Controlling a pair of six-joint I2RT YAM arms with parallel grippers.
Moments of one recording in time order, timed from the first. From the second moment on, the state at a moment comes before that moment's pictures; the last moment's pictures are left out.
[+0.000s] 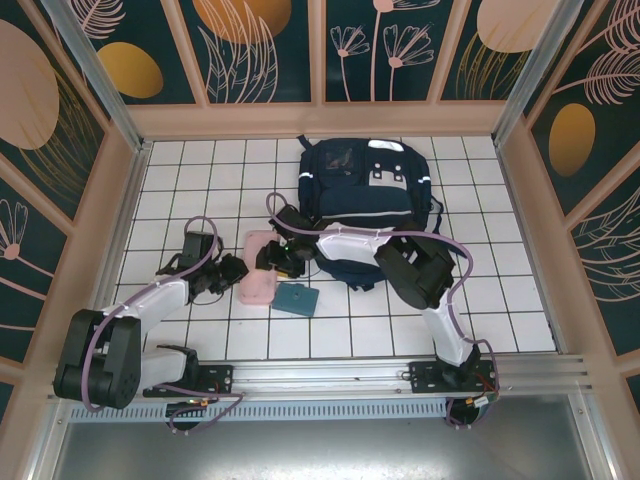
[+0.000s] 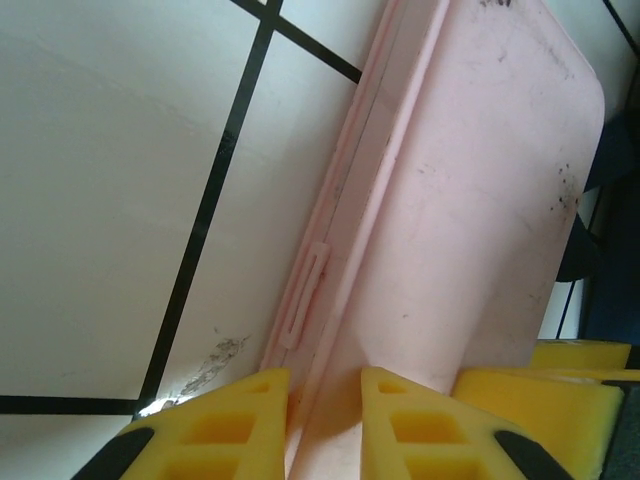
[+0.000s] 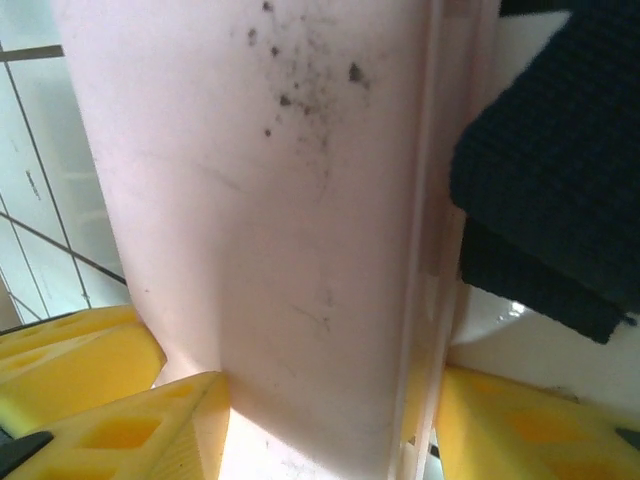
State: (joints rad) left arm -0.19 1.25 0.44 -0.16 0.32 -0.77; right arm 0.93 2.13 1.46 -0.32 -0.39 1.00
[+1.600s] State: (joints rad) left arm -0.16 1.17 0.33 -0.08 0.38 -0.94; right arm 0.91 1.98 1.20 0.19 -0.52 1.07
